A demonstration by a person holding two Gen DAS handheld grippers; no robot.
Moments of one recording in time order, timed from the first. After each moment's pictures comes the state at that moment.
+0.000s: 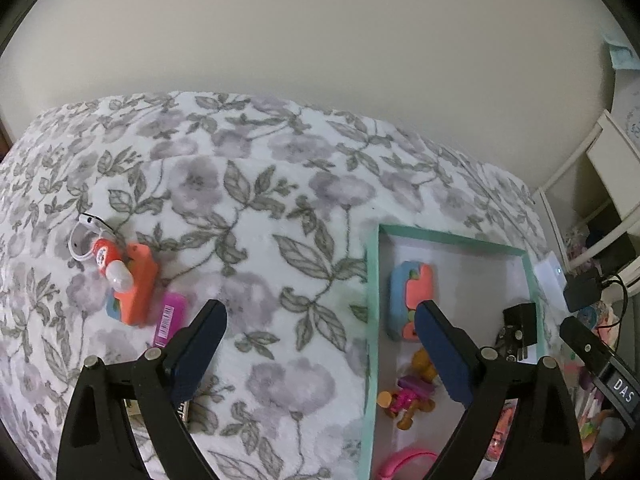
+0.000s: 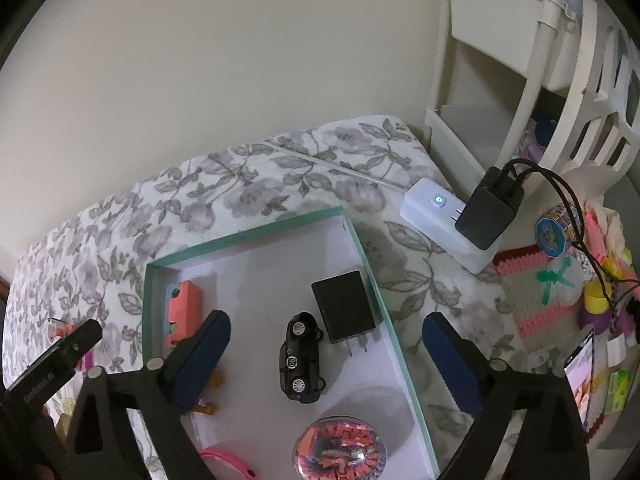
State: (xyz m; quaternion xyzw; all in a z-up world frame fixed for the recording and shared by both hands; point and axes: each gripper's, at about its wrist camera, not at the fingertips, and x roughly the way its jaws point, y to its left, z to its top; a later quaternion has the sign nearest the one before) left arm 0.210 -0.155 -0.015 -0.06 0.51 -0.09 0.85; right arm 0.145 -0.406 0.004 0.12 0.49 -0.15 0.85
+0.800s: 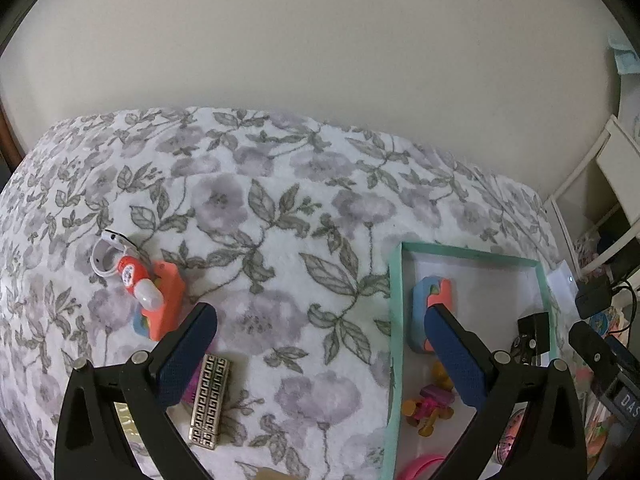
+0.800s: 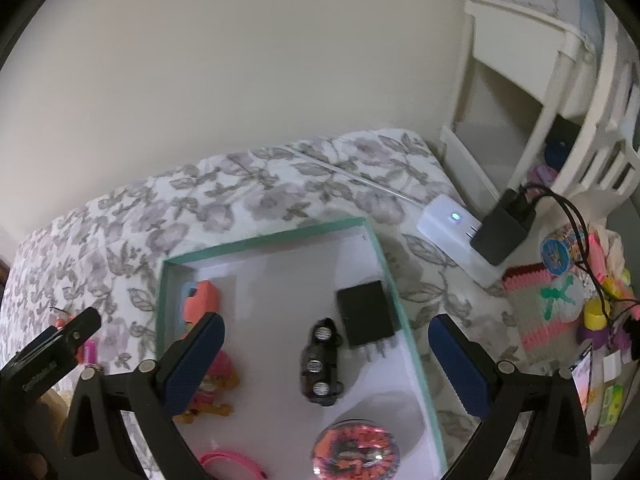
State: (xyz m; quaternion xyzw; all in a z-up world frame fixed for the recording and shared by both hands) left arm 0.213 -0.141 -0.005 -0.05 0.49 -0.06 0.87; right arm 0.151 -0.381 0.014 0.10 0.48 -0.13 0.86
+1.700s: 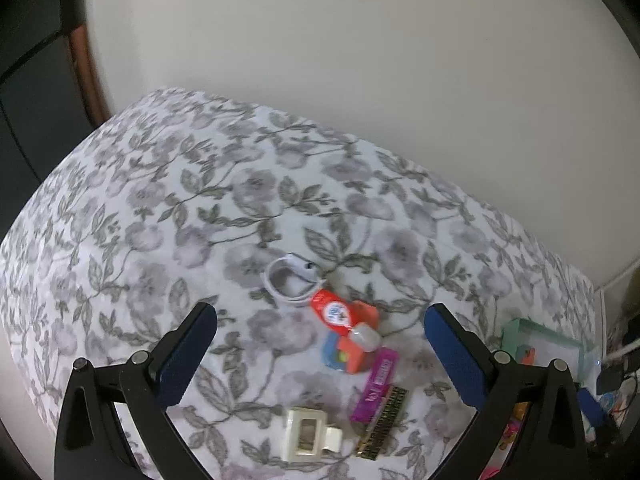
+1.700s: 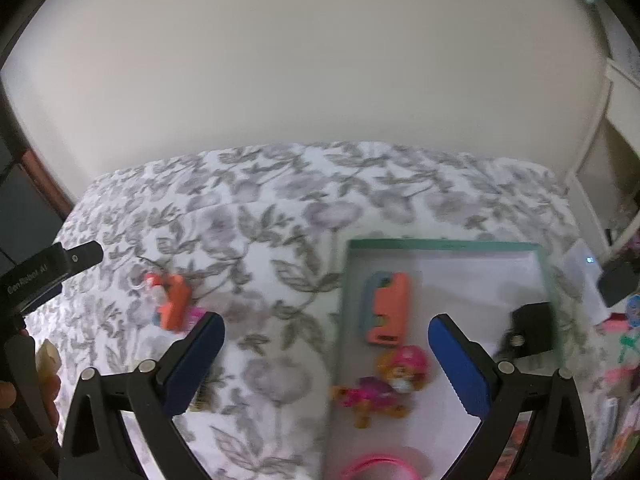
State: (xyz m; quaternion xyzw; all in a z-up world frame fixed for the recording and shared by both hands) left arm 0.212 0.023 0.031 -0.12 0.48 0.09 0.87; right arm 0.180 -0.243 0.015 0.06 0.48 0.03 0.87
